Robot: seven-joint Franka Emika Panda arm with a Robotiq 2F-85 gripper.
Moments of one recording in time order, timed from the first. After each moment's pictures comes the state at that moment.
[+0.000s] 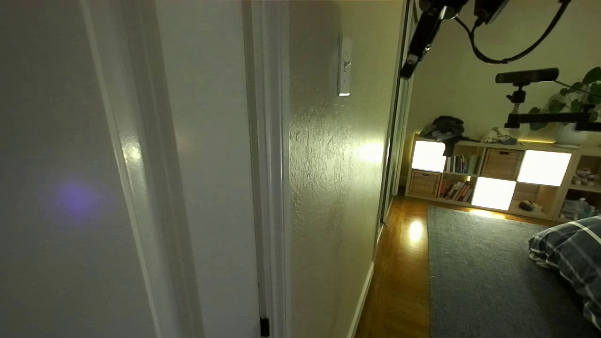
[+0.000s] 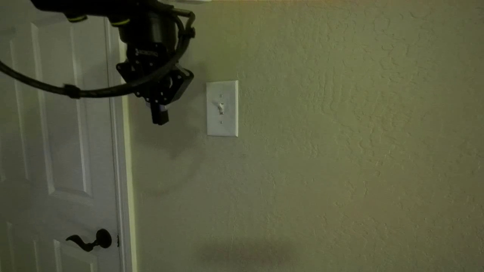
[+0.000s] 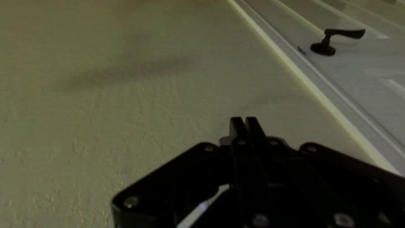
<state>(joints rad) -0.09 -0.08 -0.03 -1.95 0.36 2.10 -0.59</state>
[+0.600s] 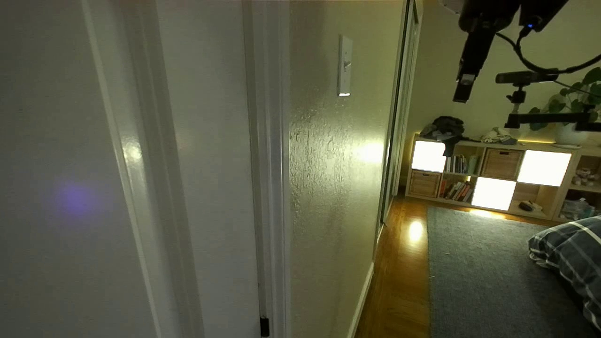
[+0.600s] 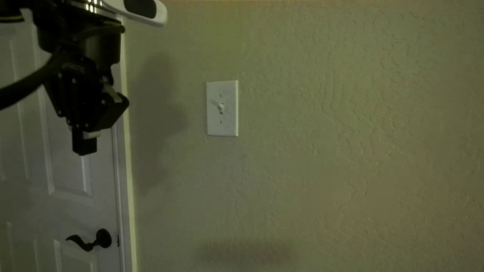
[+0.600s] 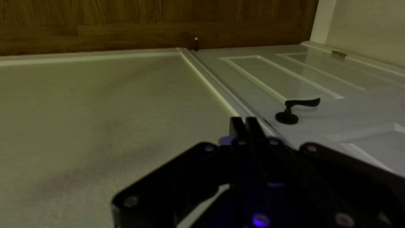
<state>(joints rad) -0.08 -0.21 -0.05 -2.13 0.33 1.92 -0.52</state>
